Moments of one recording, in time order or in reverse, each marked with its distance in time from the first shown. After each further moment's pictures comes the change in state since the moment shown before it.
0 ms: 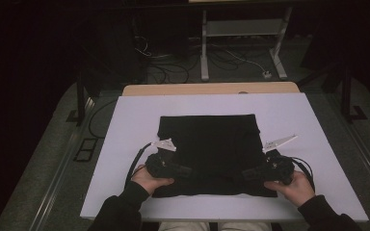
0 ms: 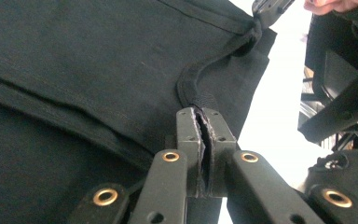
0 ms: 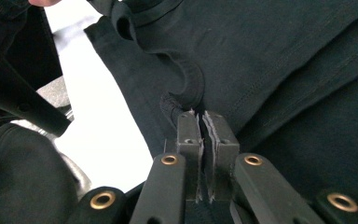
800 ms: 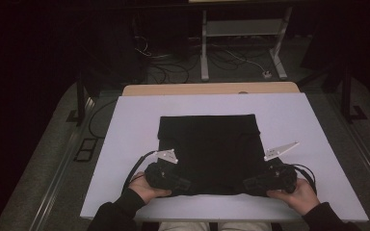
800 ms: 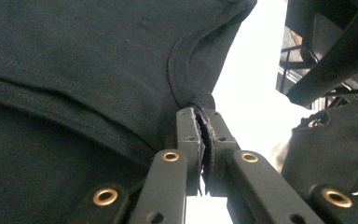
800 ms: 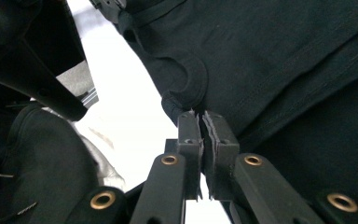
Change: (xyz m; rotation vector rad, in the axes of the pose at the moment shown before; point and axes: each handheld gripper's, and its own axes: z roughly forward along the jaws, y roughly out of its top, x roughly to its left) left arm -0.016 -0.015 0.001 0.091 -0.049 0.069; right arm 0.015 -0.014 -0.002 0.026 0.044 -0.018
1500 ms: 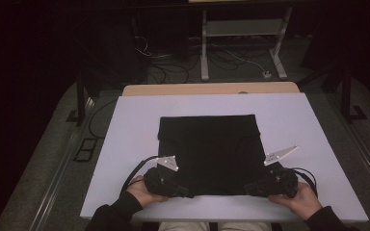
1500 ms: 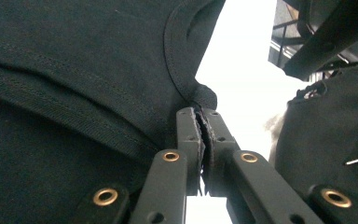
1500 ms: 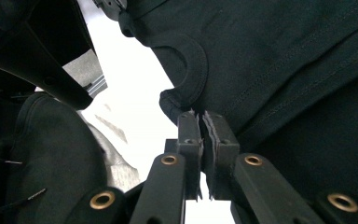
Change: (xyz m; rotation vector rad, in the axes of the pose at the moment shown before) left arm -0.008 -0.009 0.004 0.071 -0.023 0.026; right arm 0.006 -0.007 0.001 0.031 0.011 -0.001
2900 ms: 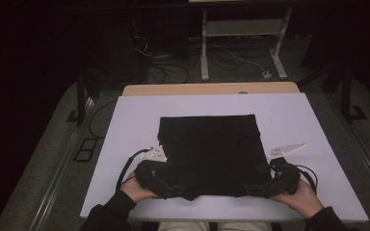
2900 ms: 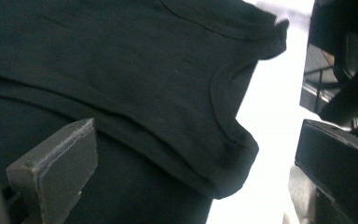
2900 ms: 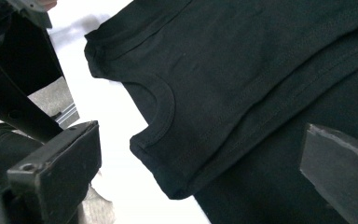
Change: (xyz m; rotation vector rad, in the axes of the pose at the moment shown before) left arm 0.007 -0.004 -0.033 -0.216 0.176 0.000; right arm 0.002 0.007 -0.009 -0.120 -0.129 0.009
